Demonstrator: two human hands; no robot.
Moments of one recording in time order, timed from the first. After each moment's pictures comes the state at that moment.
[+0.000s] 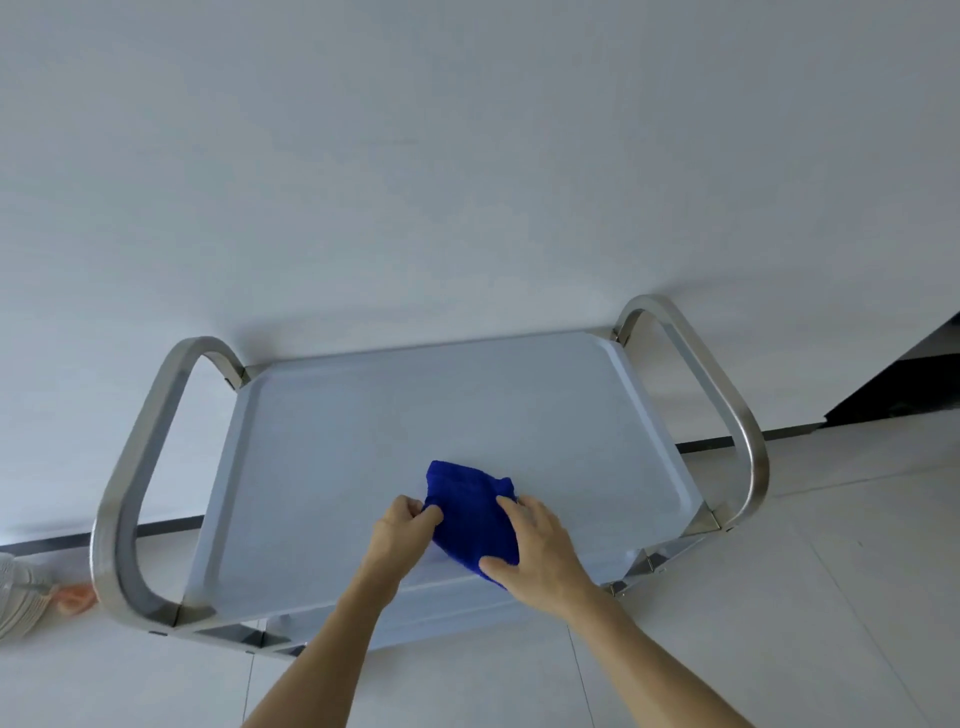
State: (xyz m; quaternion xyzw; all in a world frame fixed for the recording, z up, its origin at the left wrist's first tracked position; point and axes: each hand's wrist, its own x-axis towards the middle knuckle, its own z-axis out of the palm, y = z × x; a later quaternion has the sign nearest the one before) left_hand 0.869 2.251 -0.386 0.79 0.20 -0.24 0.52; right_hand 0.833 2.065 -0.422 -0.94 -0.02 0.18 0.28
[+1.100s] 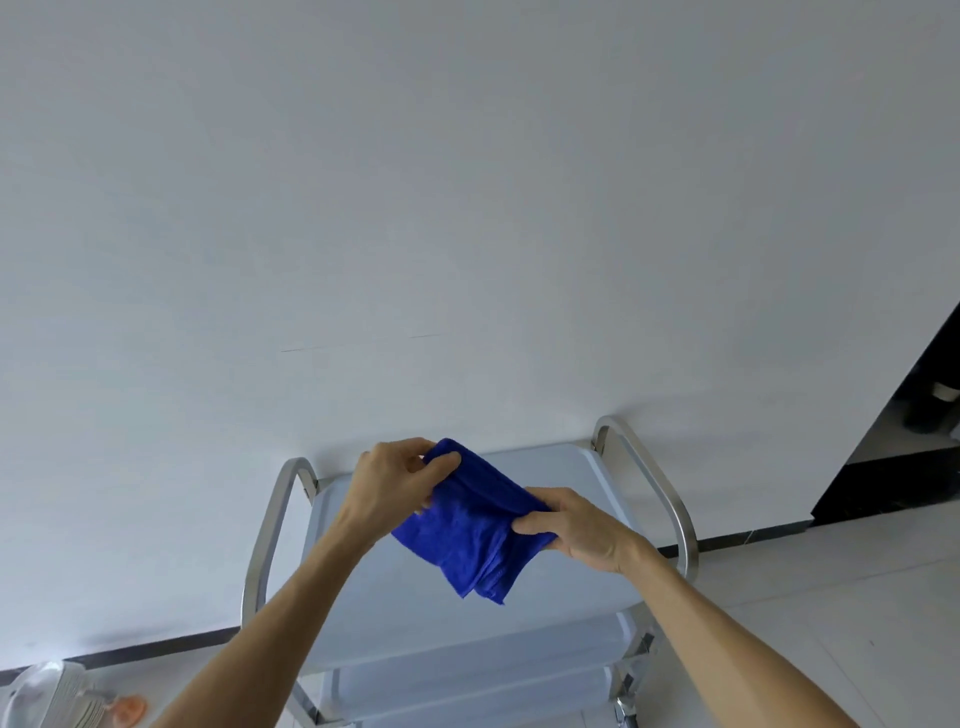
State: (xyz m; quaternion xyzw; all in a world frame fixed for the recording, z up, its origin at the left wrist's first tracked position) left_hand 0.793 2.284 -0.075 0.88 -0.05 -0.01 0.47; right_hand 0.785 2.045 -0.145 -0.71 -0.10 0.24 0.65
